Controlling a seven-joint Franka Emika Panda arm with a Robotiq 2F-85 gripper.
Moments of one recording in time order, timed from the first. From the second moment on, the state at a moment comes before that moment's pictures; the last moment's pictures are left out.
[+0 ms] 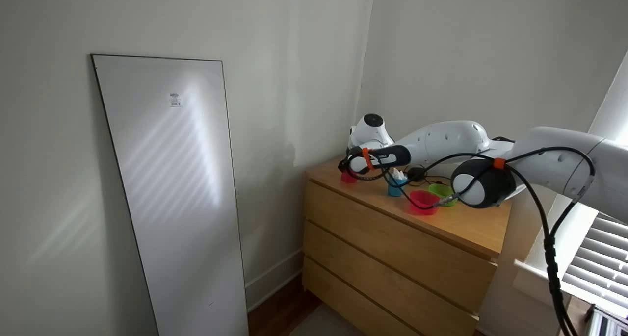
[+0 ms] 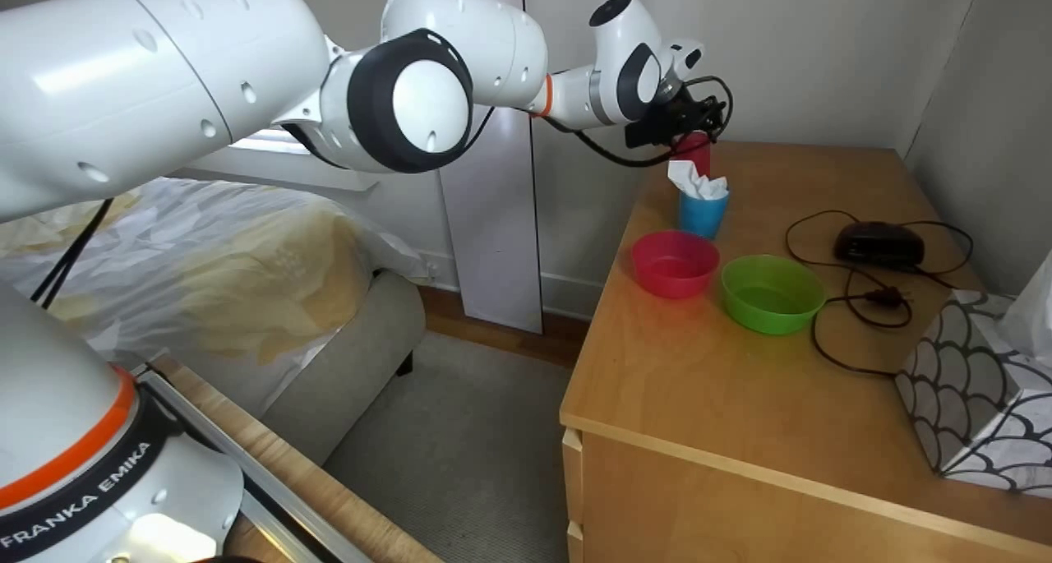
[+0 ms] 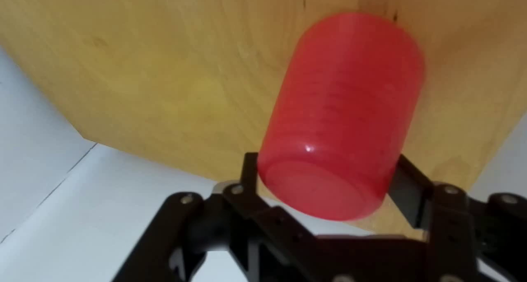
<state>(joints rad) -0.15 1.44 -0.22 -0.53 -0.09 2.63 -0.23</state>
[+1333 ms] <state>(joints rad) -0.20 1.34 -0.32 -0.52 -0.05 2.04 -0.07</state>
